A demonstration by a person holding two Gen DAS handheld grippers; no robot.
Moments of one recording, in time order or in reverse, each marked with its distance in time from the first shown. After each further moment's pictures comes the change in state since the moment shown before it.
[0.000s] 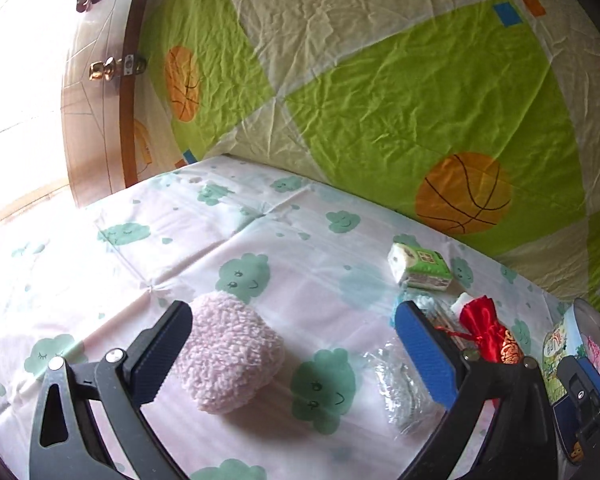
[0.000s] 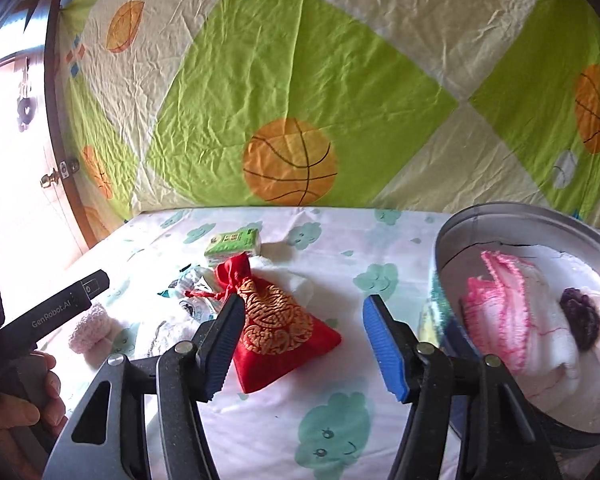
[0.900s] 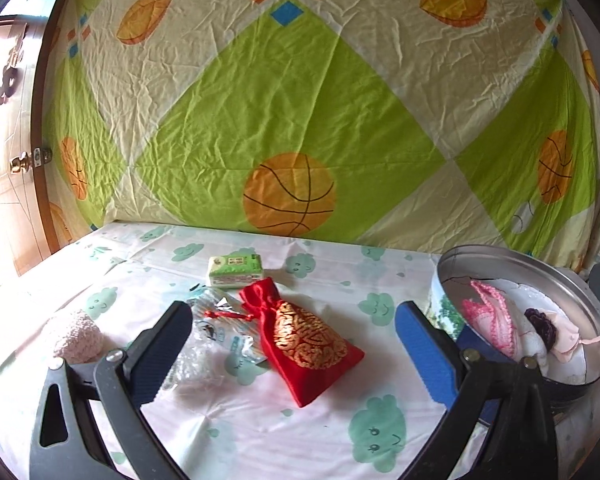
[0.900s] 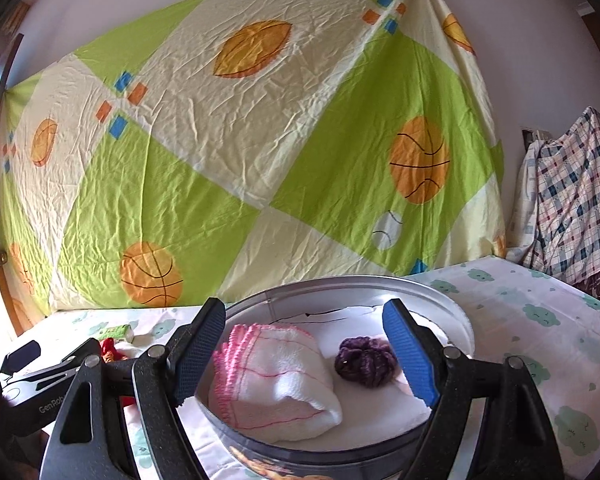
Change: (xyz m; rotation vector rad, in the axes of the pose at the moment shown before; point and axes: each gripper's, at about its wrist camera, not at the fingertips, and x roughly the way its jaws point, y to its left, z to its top) left arm -0.066 -0.156 -0.057 0.250 -0.151 -0.202; right arm -0.128 -0.115 -0.023 0.130 -0.397 -0.345
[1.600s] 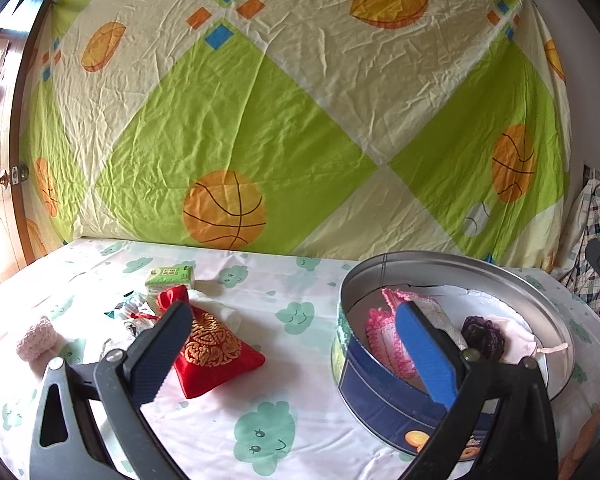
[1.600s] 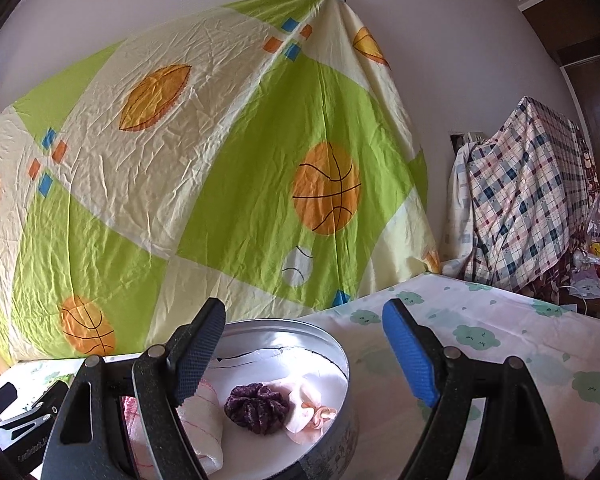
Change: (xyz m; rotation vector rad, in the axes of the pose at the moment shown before) left arm -0.016 -0.074 -0.003 0.029 -0.061 -0.066; right arm -0.007 -0.093 0.018 0.114 -0.127 -0.187
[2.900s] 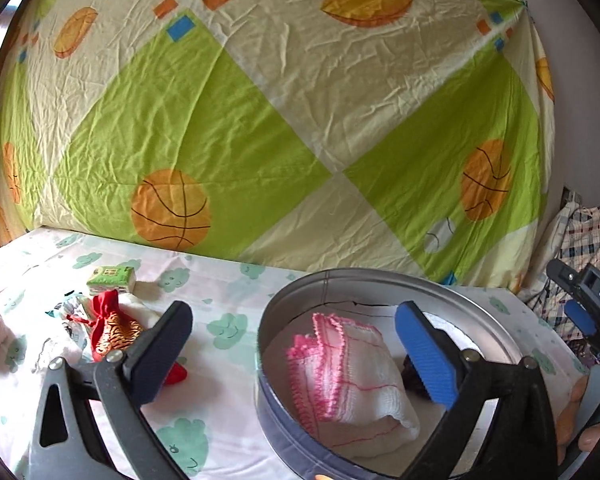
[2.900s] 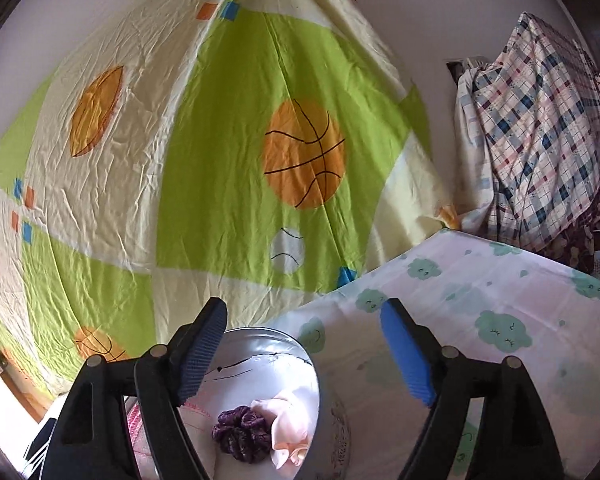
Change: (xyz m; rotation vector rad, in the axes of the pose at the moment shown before) left arm 0.018 -0.040 0.019 -0.070 0.021 -0.135; right arm 0.073 -0.060 0.026 0.192 0.192 0.096
